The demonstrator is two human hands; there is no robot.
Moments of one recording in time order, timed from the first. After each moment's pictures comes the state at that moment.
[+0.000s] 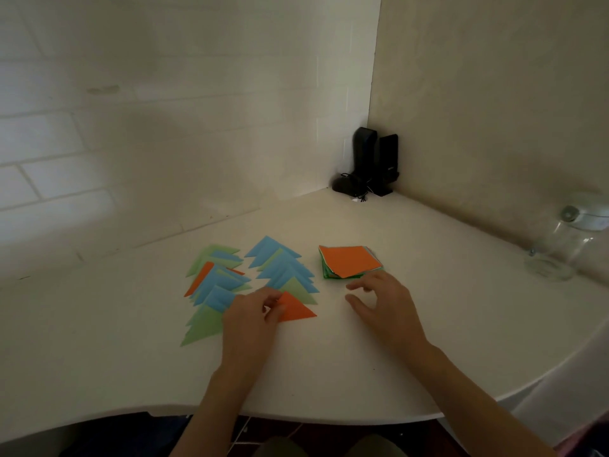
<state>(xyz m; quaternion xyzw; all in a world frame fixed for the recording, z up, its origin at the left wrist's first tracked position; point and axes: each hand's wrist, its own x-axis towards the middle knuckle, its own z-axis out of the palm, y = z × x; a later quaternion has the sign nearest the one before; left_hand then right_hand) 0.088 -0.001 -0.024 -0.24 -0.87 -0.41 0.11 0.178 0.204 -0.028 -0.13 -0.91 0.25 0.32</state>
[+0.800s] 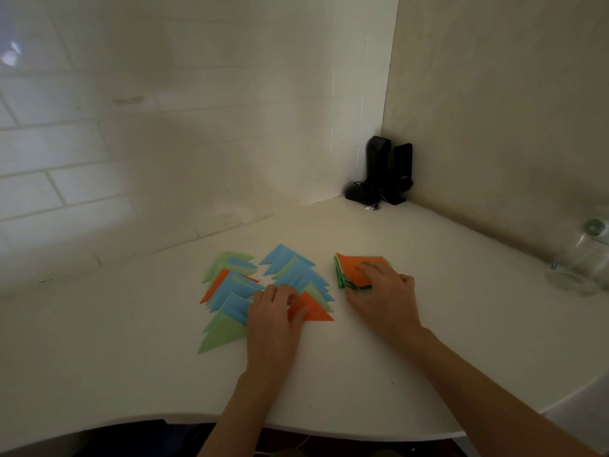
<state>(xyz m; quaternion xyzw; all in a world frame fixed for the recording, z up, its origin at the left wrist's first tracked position) 0.074 0.012 -0.040 -0.28 -0.86 -0.37 0.22 0.133 0.210 -0.030 -0.19 -0.93 0.13 0.29</state>
